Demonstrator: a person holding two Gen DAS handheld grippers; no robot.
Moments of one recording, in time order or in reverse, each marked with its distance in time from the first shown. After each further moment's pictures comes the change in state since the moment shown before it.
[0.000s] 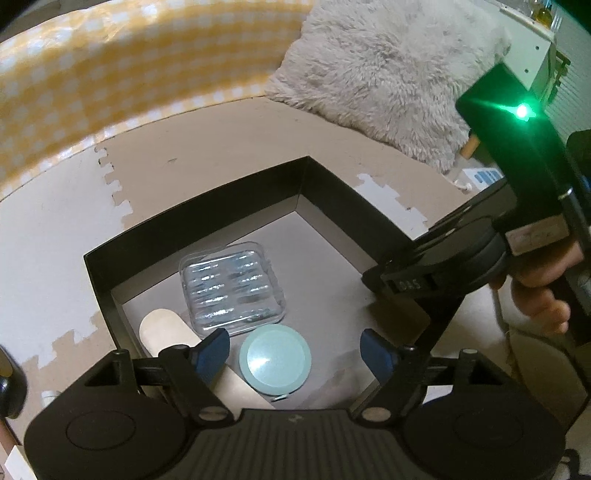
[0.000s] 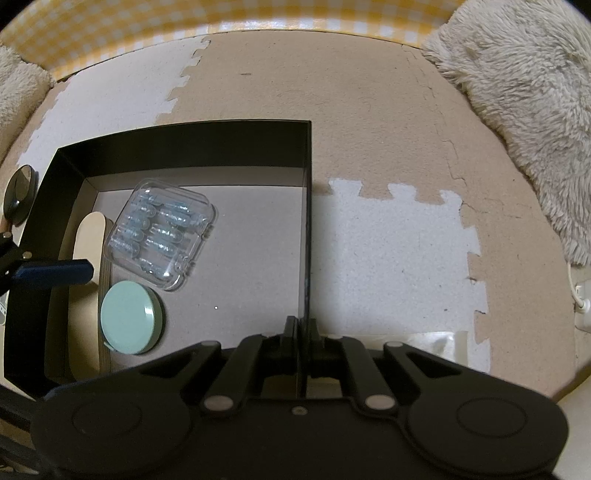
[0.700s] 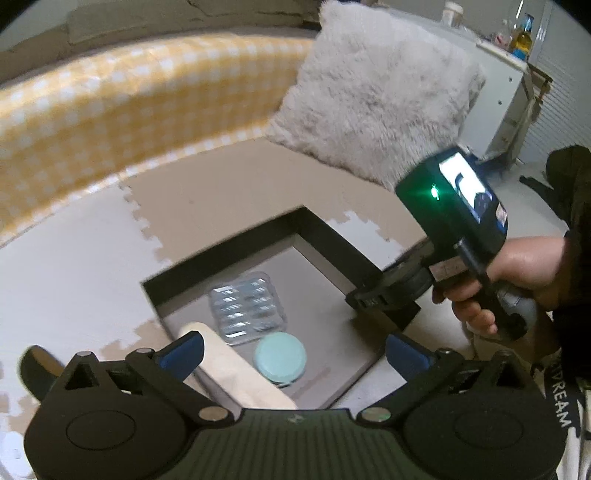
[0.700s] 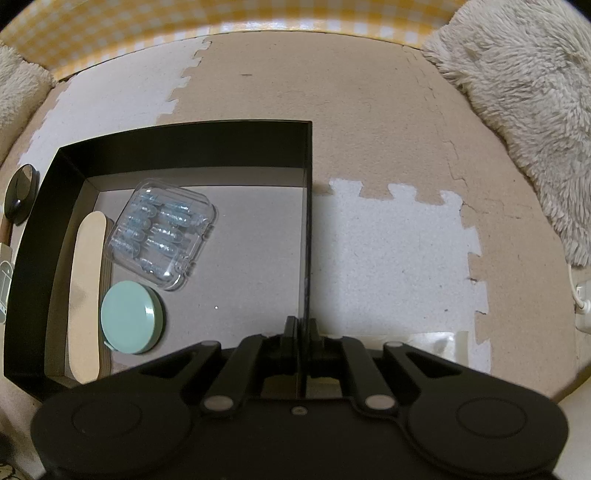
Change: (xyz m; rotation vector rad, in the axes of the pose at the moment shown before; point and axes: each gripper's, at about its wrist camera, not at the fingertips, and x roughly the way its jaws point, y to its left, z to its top) left arm -0.081 -0.001 0.000 0.012 -0.091 0.011; right arm -0.001 -0.001 0.000 -0.002 -0.001 0.001
